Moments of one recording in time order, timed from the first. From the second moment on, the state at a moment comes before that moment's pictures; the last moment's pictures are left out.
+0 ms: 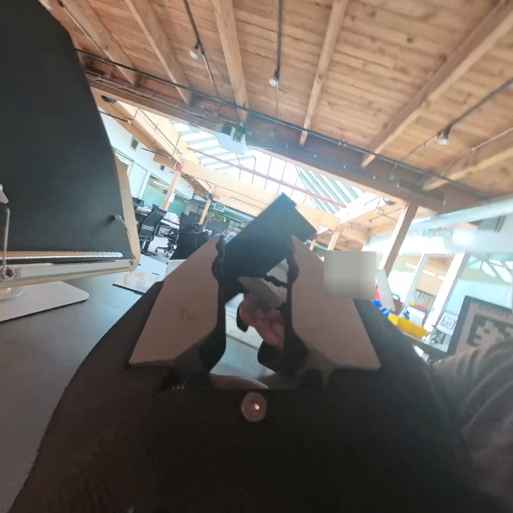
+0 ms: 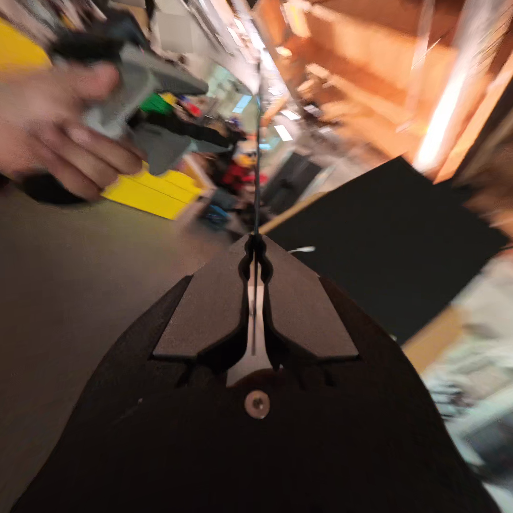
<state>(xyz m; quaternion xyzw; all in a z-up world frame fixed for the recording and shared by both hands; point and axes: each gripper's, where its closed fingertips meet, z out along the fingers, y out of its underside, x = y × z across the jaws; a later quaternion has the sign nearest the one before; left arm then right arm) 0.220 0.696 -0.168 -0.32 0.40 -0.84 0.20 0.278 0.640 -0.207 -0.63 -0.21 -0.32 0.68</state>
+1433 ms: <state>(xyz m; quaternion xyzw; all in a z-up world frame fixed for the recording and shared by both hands) 0.220 0.627 -0.244 -0.09 0.71 -0.47 0.51 0.260 0.653 -0.254 -0.65 -0.29 -0.32 0.63</state>
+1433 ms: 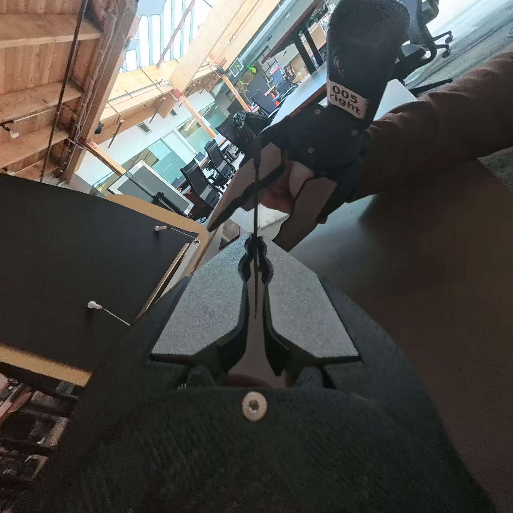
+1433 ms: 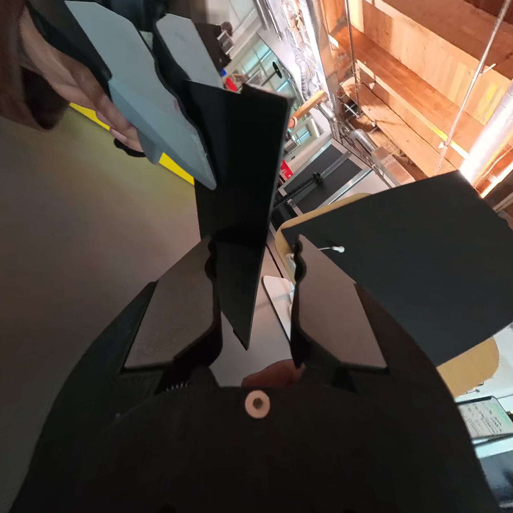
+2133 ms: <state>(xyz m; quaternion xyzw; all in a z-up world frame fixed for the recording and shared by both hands) 0.256 0.697 -0.225 -0.30 0.60 -0.46 0.58 0.316 0.574 -0.090 -0.55 -0.08 -0.55 0.62</state>
